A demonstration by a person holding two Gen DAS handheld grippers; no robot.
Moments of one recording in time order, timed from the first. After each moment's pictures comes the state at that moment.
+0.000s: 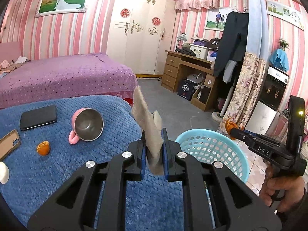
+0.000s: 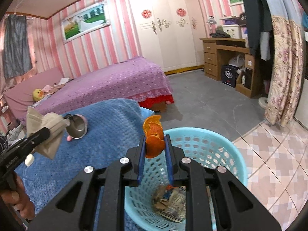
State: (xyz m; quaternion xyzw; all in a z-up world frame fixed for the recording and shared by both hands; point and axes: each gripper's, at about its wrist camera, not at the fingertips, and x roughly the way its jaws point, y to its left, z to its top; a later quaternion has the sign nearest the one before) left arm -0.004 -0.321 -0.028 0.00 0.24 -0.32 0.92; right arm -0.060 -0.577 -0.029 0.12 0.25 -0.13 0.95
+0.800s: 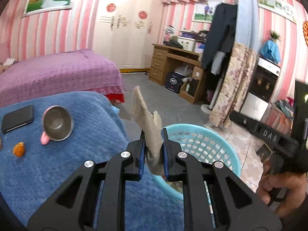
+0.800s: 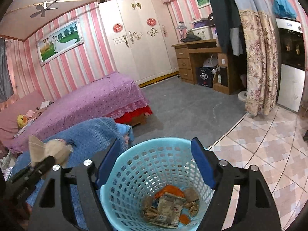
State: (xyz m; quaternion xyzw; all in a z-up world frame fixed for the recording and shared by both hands) left arm -0.011 -0.381 -0.042 0.02 0.25 -0.37 0.89; right arm -0.088 -0.602 -0.022 0.17 0.19 -0.22 0.94
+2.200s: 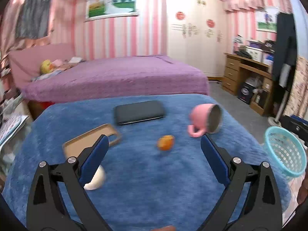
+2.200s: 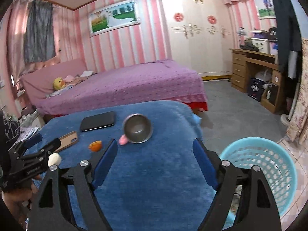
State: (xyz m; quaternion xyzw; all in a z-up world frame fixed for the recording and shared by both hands) left arm 0.045 -0.122 -0.034 0.02 0.24 -0.10 0.97; right arm -0.012 -0.394 -0.019 0.07 0.23 -0.03 0.97
